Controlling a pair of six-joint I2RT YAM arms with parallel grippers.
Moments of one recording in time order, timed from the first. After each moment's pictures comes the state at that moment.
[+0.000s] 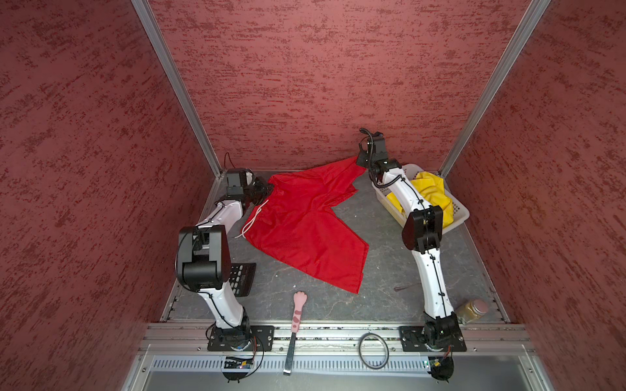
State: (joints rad) left arm 0.08 1.79 1.28 -0.03 0.52 -0.86; right arm 0.26 2.42 2.37 -0.47 0.13 0.47
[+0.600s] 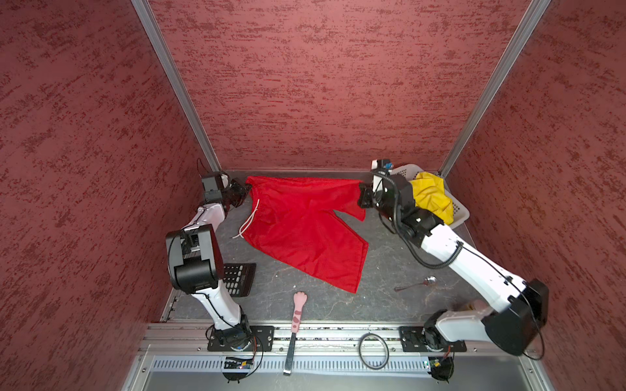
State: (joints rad) left arm 0.26 1.79 1.20 0.03 0.58 -0.87; right arm 0.63 1.32 1.18 -0.23 0.16 0.41
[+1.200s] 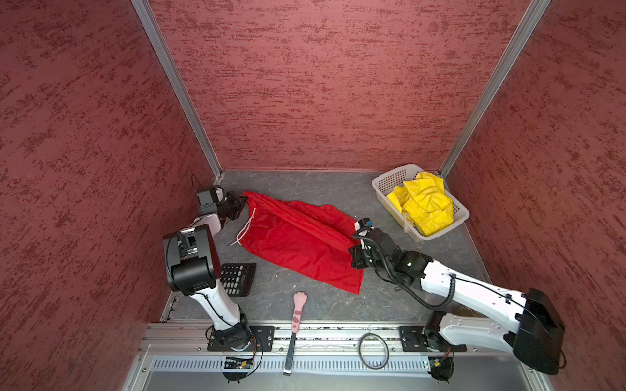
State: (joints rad) left arm 0.34 1.79 1.05 0.11 0.64 -0.91; right arm 0.88 1.16 0.74 -0.32 0.09 0.64
